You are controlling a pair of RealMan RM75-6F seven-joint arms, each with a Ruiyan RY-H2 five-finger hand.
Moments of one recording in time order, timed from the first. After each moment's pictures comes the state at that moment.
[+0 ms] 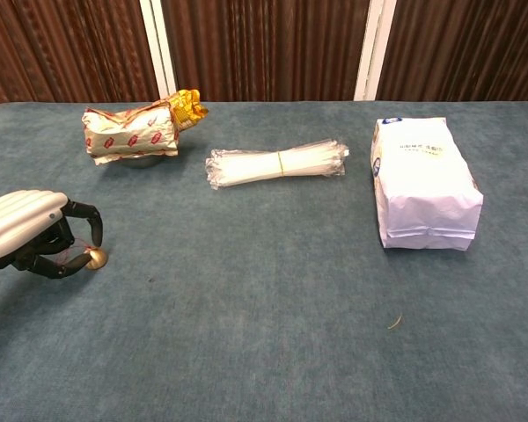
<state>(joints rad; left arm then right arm) -0.42 -1.71 -0.06 -1.09 1.51 1.19 0.06 0.10 -1.09 -0.04 -1.66 -1.63 1.41 -0.08</state>
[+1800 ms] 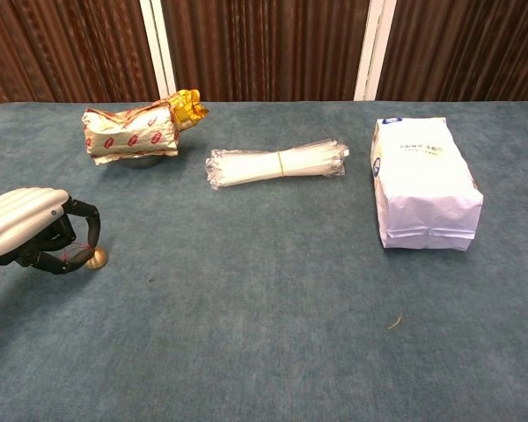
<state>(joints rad) -0.44 -1.73 -0.05 -1.07 1.48 1.20 0.05 0.10 -1.09 -0.04 -1.66 -1.64 1.41 -0.08</state>
